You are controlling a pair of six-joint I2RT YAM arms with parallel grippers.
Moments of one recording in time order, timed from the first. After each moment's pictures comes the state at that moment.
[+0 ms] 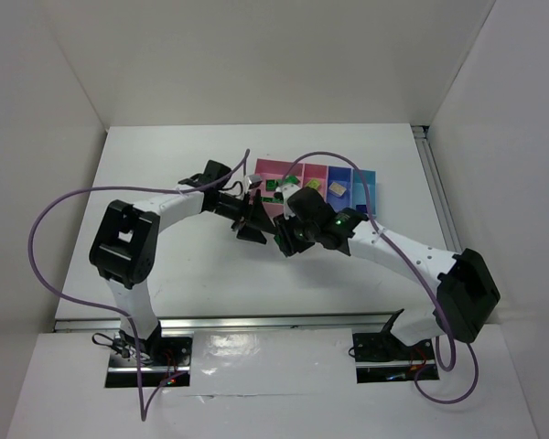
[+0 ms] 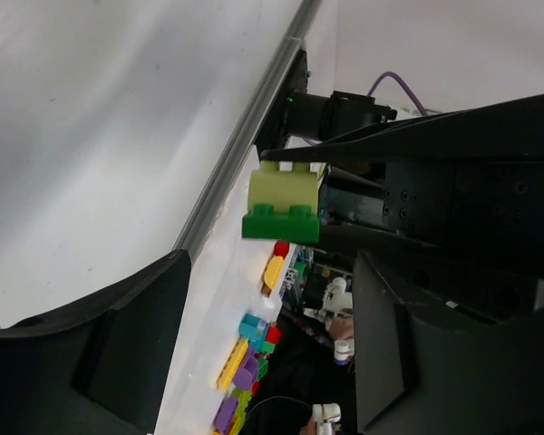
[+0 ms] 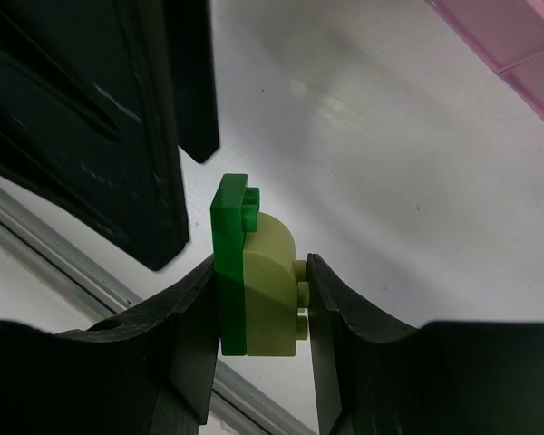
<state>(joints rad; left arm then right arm) -0.36 1.86 1.22 -0.44 1.16 -0.48 0.78 1.41 1.03 -0.47 -0.03 0.24</state>
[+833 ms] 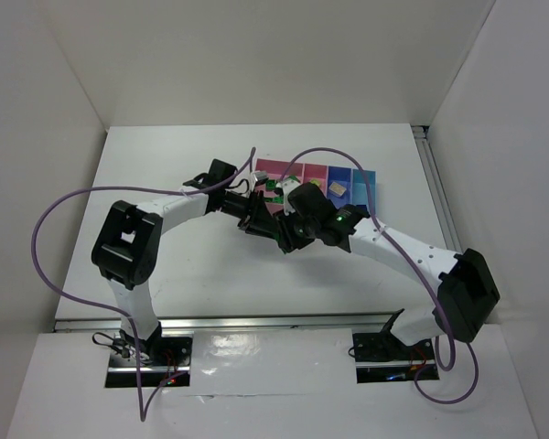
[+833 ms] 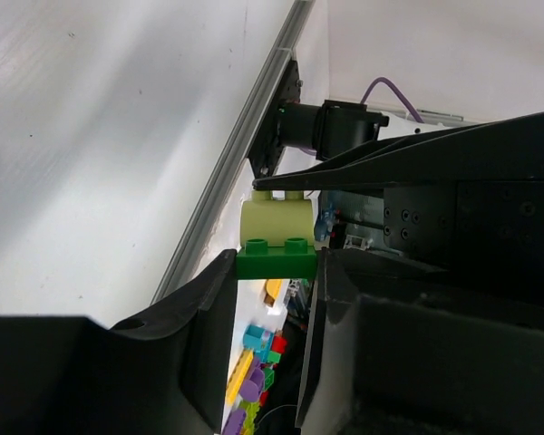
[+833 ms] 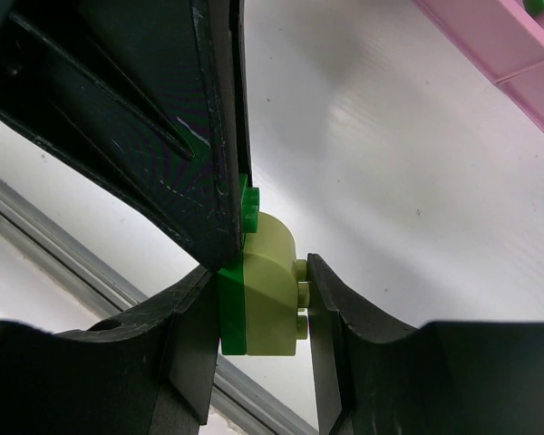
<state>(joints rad) -0.40 1.86 1.22 -0.30 1.17 -0.56 0.77 1.41 1.07 -0.49 -0.05 0.25</state>
